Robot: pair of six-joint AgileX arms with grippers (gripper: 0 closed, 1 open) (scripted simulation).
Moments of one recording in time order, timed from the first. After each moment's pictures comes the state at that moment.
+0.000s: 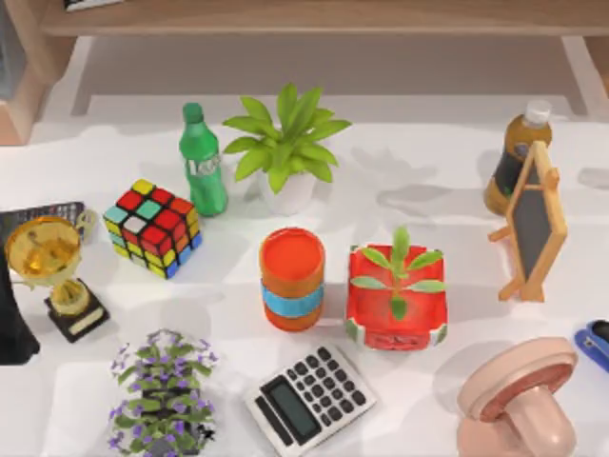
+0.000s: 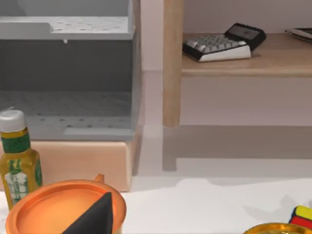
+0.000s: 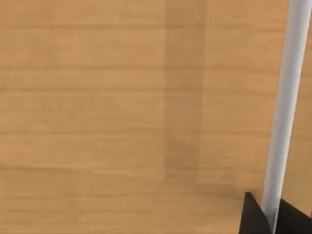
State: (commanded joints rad) left arm 0.00 0.00 0.00 0.00 0.00 0.00; right arm -0.44 2.35 1.21 1.14 -0.40 -1.56
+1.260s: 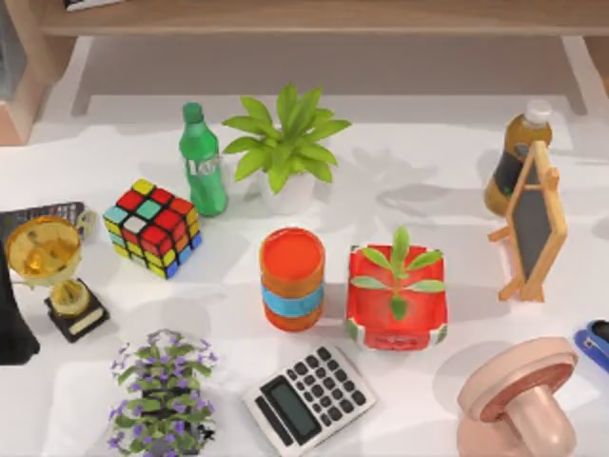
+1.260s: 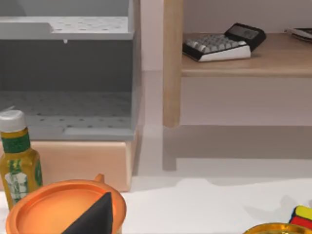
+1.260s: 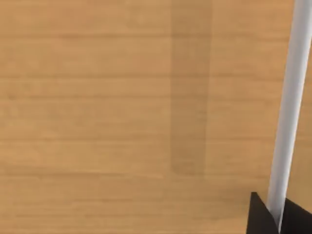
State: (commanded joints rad) left arm 0.00 0.00 0.00 0.00 0.00 0.00; right arm -0.50 2.23 0.92 1.30 -0.47 -1.55
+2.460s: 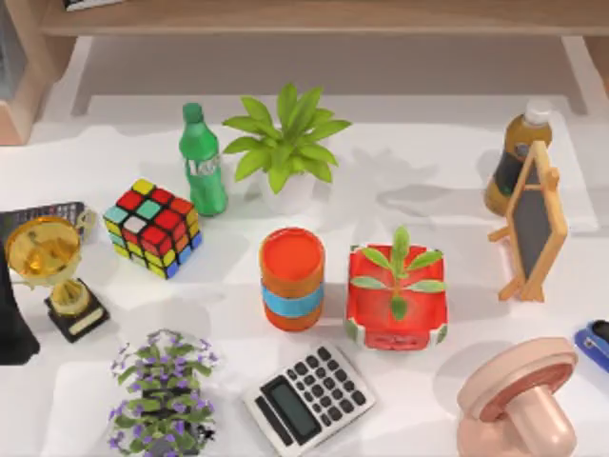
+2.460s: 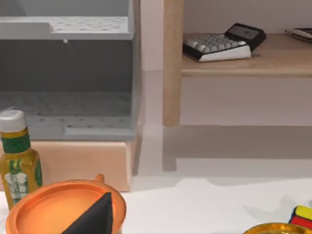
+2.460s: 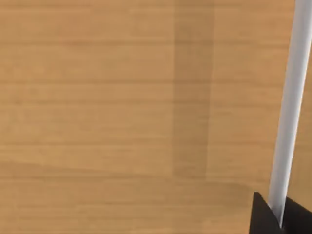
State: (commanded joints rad) left arm 0.00 0.00 0.00 0.00 0.00 0.00; right arm -0.68 2.07 0.52 1.56 -0.66 -1.55
